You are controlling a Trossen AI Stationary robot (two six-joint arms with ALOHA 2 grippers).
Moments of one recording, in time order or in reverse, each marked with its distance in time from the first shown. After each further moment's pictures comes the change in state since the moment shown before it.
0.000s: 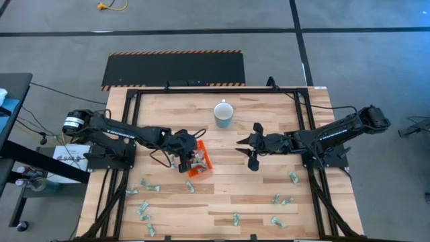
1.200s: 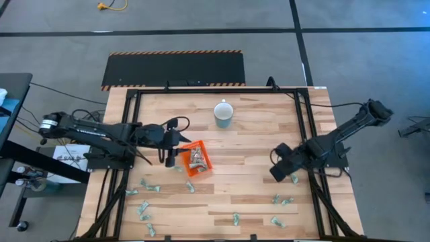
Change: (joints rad) left arm -0.024 -0.420 -0.166 0.218 -0.090 0.294; right arm 0.326 -0.182 0.001 -0.976 -0.222 1.260
